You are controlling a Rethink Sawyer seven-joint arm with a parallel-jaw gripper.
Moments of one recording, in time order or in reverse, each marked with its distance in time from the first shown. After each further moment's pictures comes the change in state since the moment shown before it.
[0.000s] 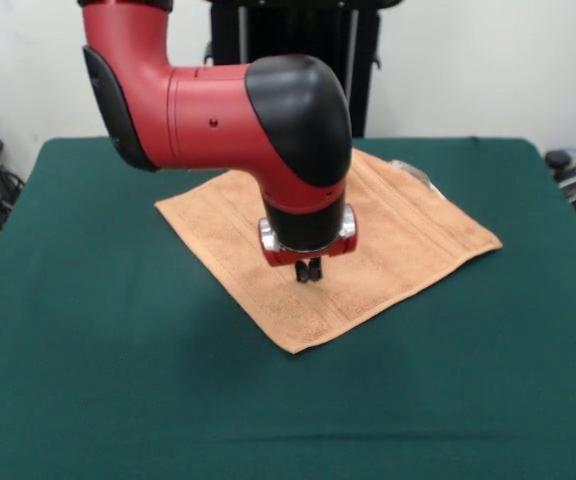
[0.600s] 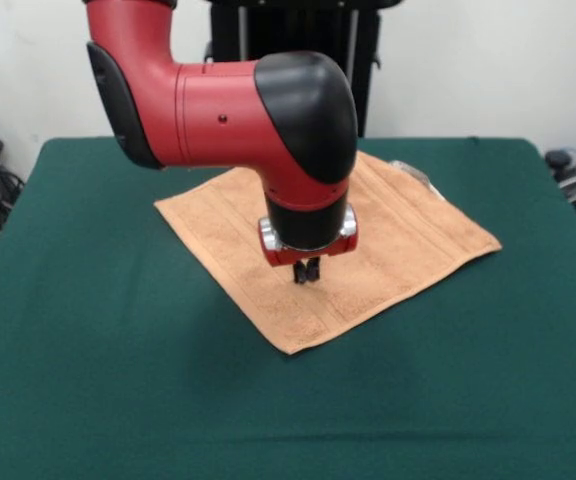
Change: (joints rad) arm 0.007 -0.009 0.003 0.000 -0.042 -0.008 0.000
